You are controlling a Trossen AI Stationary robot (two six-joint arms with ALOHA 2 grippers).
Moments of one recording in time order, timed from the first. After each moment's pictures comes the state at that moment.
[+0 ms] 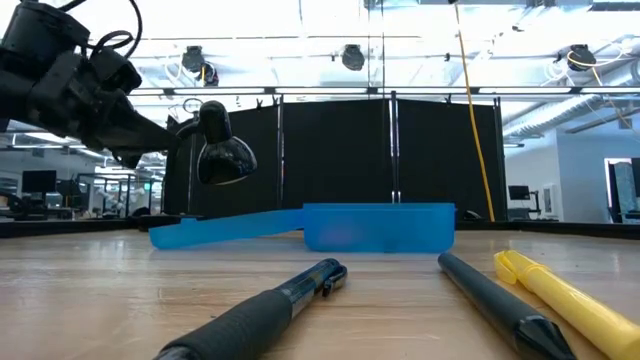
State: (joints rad) left arm -0.03 0.71 0.01 0.47 -0.08 -0.22; right arm 0.34 1.25 1.13 -0.40 0.47 0.21
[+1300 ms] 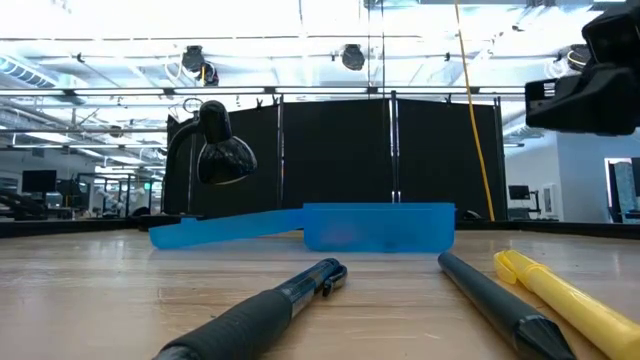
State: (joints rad) left arm -0.83 1.68 1.73 -1.25 -0.91 -1.48; right arm 0.47 0.57 0.02 0.30 0.34 -0.18
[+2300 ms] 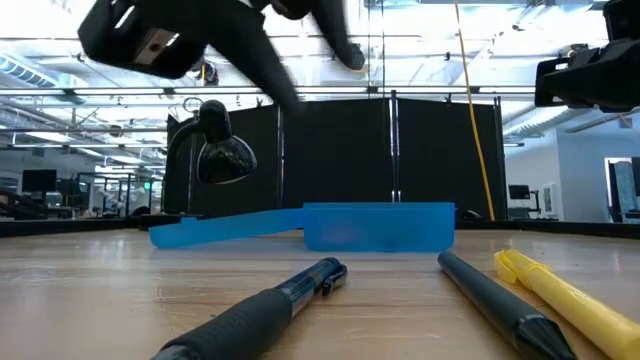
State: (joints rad) left arm -0.55 2.11 1.73 -0.73 -0.16 -1.52; right arm 0.44 0.15 0.02 0.01 0.26 -0.25
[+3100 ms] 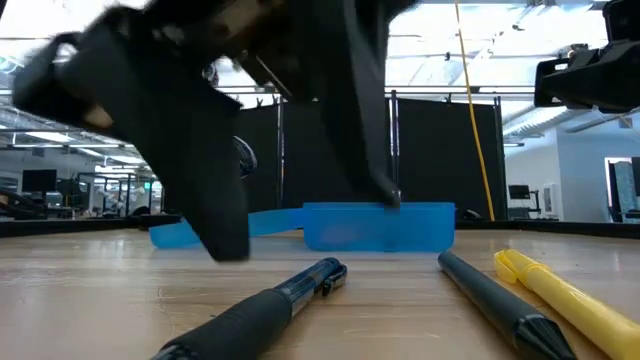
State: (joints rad) left arm -0.53 2.25 1.80 -0.71 0.09 -1.64; right arm 0.44 0.15 0.02 0.02 0.26 -0.26
